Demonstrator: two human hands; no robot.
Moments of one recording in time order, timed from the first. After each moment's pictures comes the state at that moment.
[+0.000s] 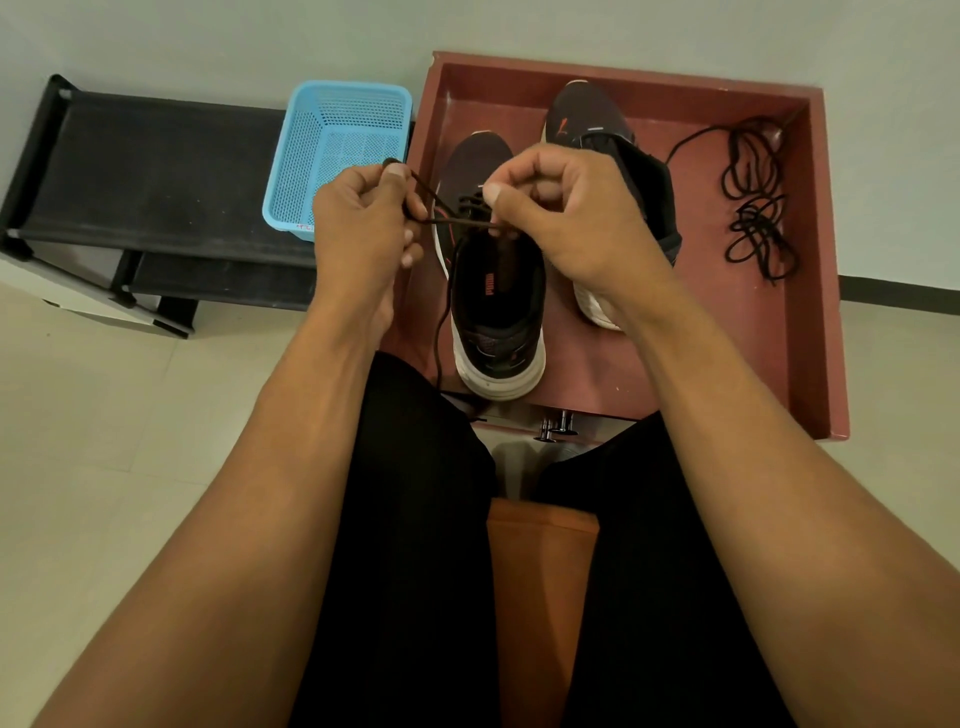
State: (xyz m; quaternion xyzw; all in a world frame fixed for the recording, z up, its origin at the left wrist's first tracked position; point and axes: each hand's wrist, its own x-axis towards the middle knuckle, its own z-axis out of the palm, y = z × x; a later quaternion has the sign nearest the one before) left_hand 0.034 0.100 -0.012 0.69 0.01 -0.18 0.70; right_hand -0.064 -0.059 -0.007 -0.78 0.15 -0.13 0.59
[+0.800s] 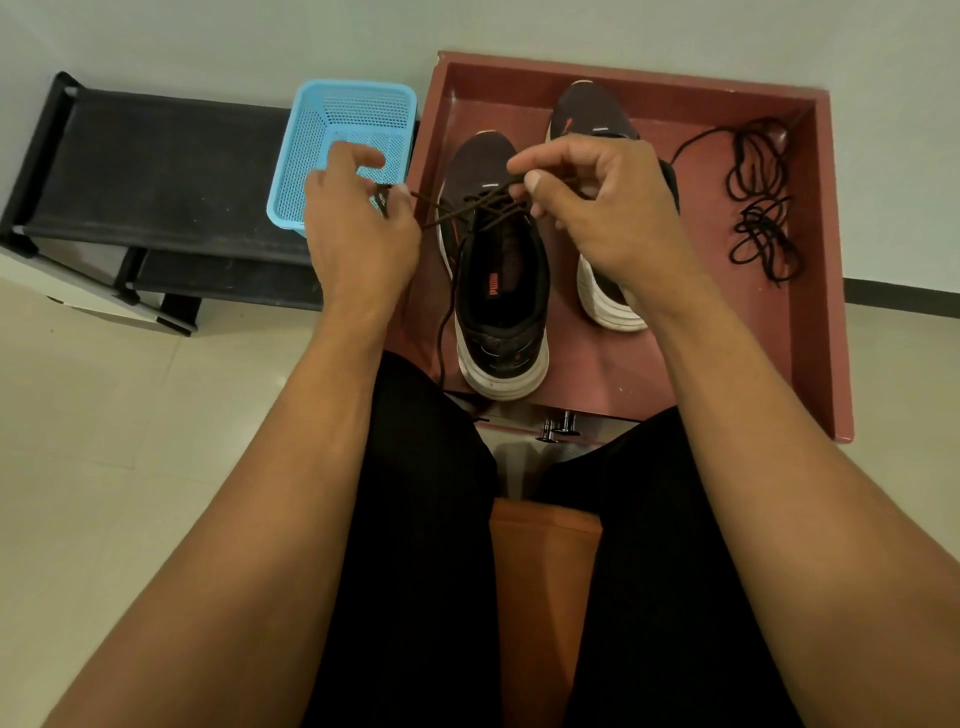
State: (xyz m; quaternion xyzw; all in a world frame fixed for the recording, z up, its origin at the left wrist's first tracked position) left_hand 0.040 0.108 -0.021 0.91 -0.08 0.00 0.42; right_hand -0.067 -0.078 -0.008 -0.81 0.15 -0.17 0.55
